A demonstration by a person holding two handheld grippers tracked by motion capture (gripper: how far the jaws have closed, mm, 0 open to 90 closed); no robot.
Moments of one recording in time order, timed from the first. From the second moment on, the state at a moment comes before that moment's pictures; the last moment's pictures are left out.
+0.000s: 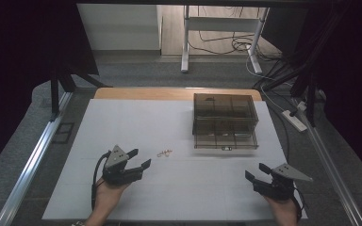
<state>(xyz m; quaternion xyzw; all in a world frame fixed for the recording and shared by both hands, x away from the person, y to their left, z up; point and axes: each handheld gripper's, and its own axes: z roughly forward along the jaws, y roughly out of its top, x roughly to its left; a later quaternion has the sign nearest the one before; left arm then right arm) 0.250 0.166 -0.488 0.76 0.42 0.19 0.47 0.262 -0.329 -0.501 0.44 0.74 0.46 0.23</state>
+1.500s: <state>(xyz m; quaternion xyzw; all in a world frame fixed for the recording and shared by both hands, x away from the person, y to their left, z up) 0.188 0.246 -0.525 0.69 0.49 0.24 0.48 0.243 -0.327 -0.508 0.44 0.72 0.48 0.25</state>
